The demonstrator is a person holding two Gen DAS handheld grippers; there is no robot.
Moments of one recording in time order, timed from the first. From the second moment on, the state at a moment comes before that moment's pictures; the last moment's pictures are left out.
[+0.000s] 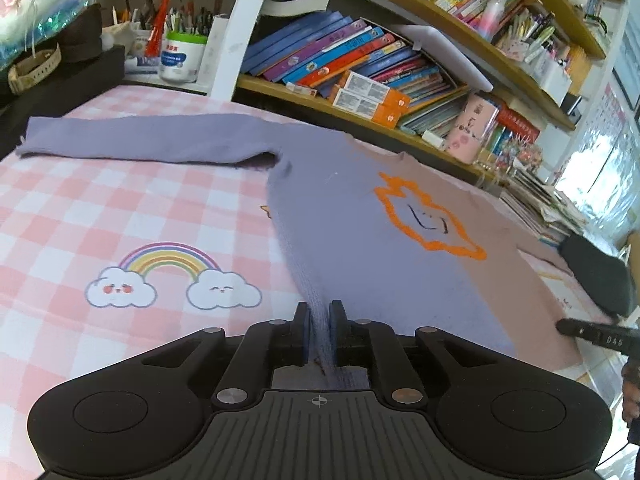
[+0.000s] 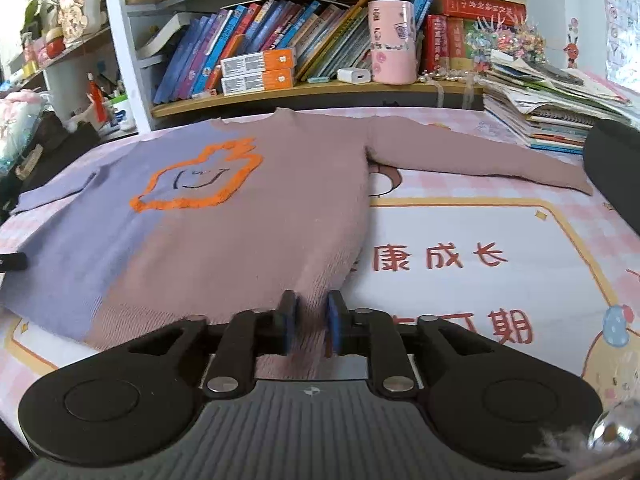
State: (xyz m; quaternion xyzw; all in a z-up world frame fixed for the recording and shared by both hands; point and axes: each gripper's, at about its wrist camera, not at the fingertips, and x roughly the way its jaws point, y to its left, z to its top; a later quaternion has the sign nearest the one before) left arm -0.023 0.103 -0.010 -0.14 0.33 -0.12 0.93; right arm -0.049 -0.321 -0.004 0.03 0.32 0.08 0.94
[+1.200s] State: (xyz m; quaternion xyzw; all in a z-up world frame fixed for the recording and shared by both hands) left arm -0.028 0.098 -0.015 -0.15 0.33 -0.13 0.92; right arm -0.060 -0.322 -0.006 0.04 0.32 0.08 0.94
